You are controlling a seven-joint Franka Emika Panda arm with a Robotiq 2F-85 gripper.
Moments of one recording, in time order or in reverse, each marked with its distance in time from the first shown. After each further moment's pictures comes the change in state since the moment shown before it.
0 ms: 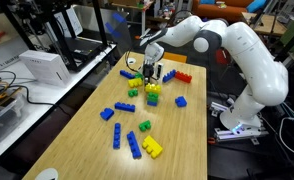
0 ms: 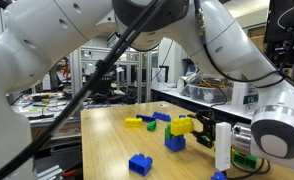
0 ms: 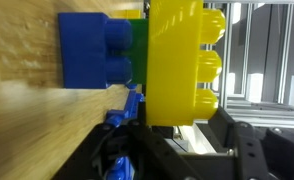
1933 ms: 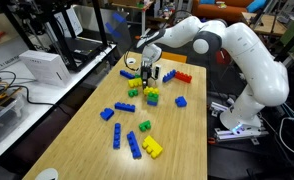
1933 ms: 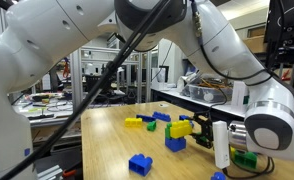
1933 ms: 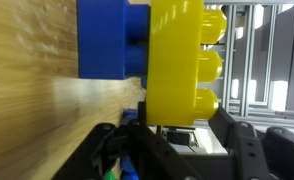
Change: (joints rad) arm 0.044 -0.002 -0.002 0.011 -0.037 0.074 0.005
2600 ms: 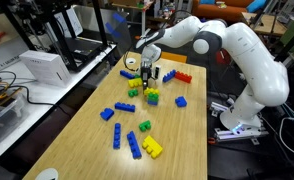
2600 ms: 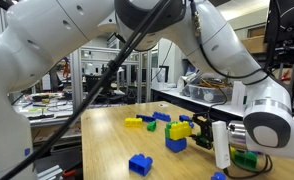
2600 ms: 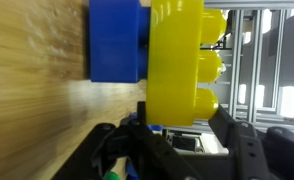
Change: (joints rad) arm 0.009 -0.004 0.000 0.000 -0.031 0.018 -0.005
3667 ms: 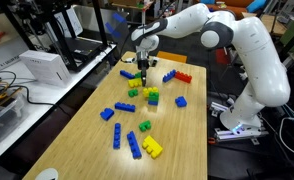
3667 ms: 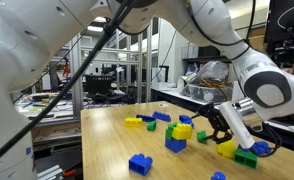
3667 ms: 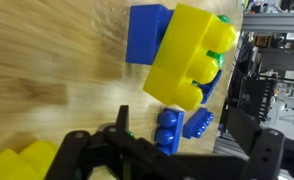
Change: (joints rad) arm 0.061 -0.159 -0.008 -0.017 -0.263 0.216 0.016
